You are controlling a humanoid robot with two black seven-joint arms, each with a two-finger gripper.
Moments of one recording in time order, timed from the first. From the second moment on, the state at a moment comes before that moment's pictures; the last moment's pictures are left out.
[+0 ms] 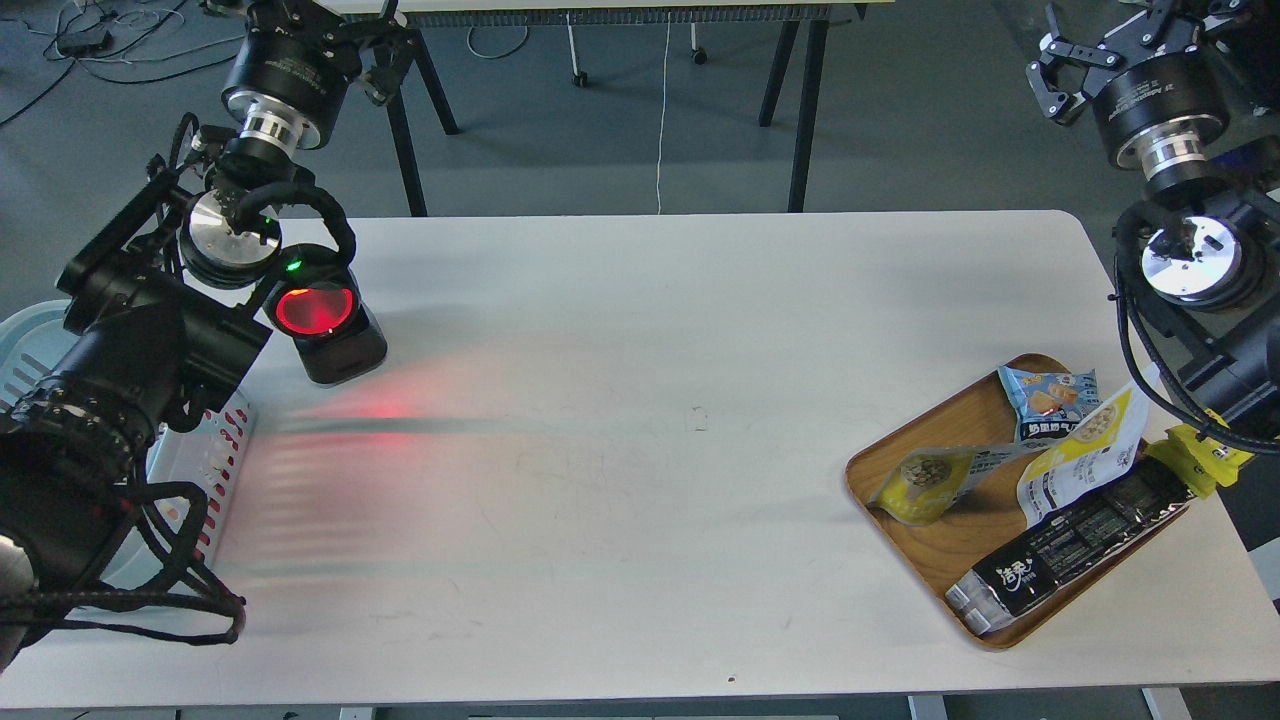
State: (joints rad) left arm -0.98 0.21 -0.95 -0.54 -0.19 -0.45 -0.21; right arm 0.99 -0.44 0.50 0.59 0.26 0.42 0.49
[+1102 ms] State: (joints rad) left arm -0.98 0.28 -0.96 -0.56 -0.19 -0.46 -0.20; right arm 1.79 -0.79 -0.35 1.22 -0.75 0.42 0.49
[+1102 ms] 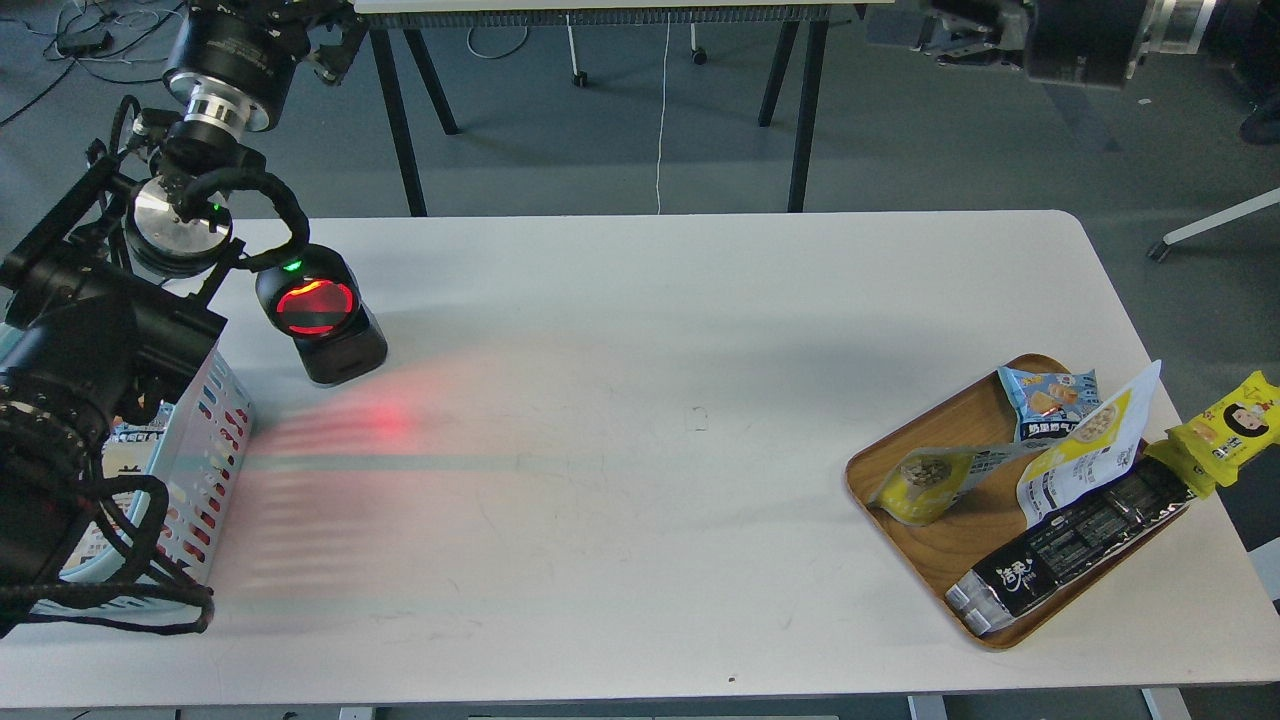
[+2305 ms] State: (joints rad) left arm -0.98 0.29 -0.95 -0.57 -0.19 -0.47 -0.20; right arm 2.10 -0.79 -0.96 1.69 -1.85 0.12 0.49
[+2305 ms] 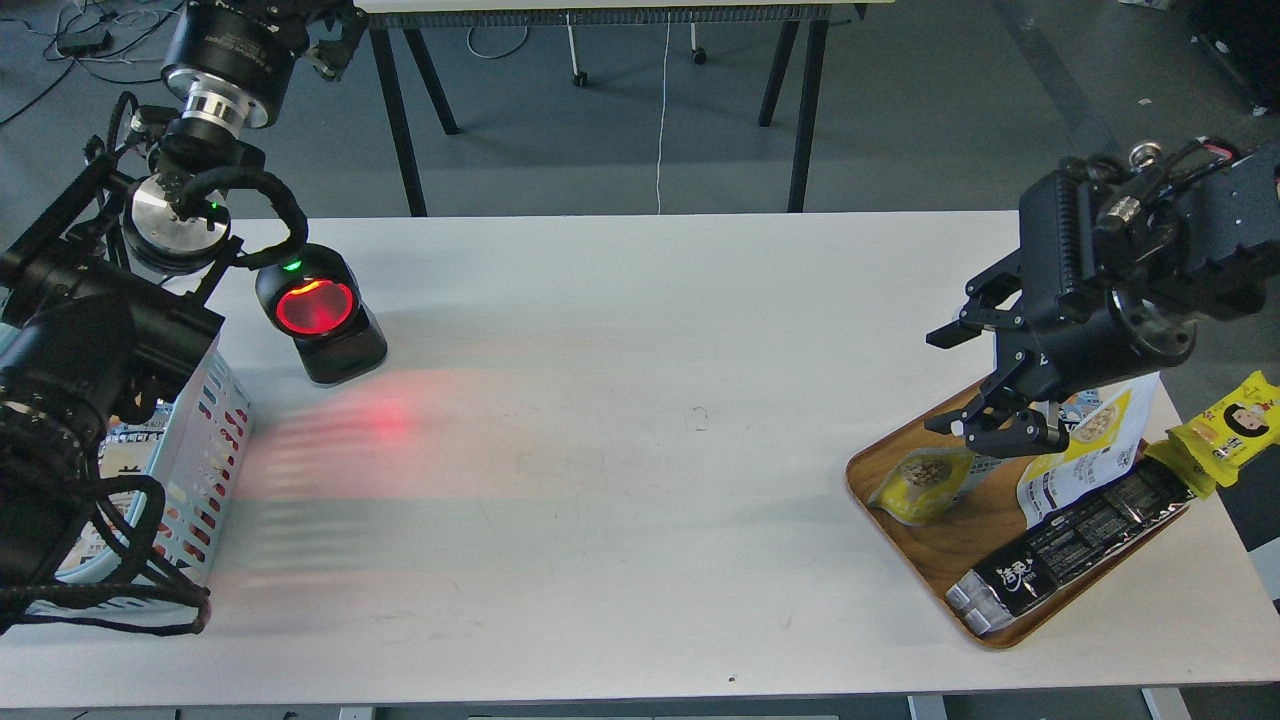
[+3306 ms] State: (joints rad) left arm -0.96 0.28 -0.95 -0.57 -0.19 -0.47 -0.20; right arm 2.01 -0.74 -1.04 1.67 -1.94 0.10 0.49
